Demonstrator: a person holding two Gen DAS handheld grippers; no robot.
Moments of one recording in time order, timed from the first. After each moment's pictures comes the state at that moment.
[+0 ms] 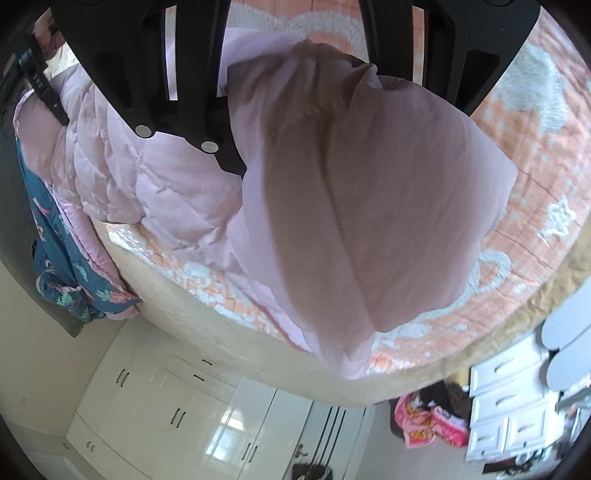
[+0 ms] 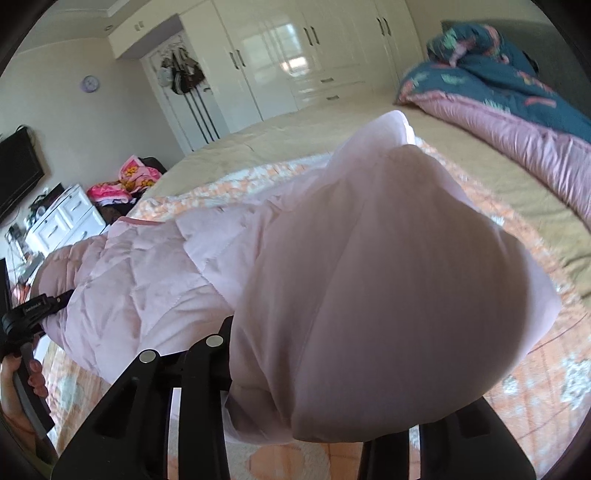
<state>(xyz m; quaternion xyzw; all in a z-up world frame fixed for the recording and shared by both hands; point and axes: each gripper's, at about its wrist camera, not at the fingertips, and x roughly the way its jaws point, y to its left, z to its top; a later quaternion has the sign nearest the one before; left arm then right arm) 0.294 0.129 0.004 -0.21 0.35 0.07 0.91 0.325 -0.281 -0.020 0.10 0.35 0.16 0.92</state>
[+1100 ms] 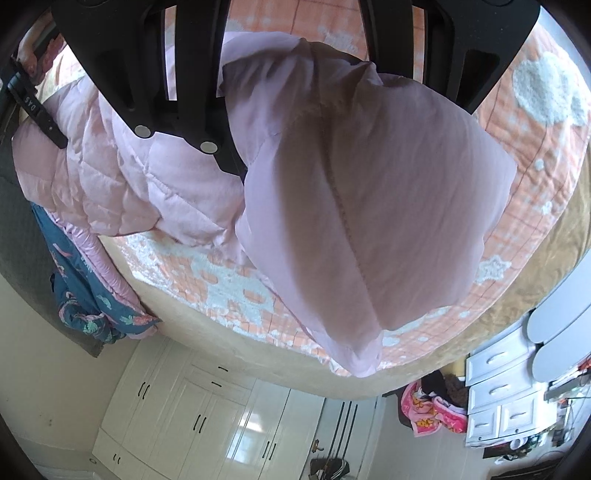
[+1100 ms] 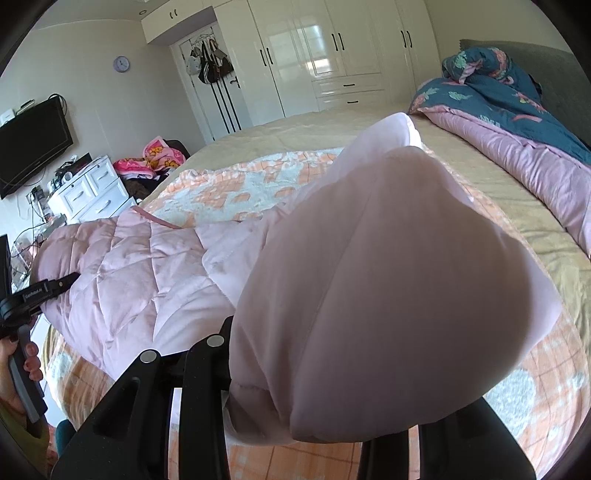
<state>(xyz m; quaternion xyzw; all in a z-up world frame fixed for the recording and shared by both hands) 0.149 0.119 0.010 -0.17 0.36 0.05 0.91 0.182 -0.297 -0.006 0.07 0.36 0.18 0.91</state>
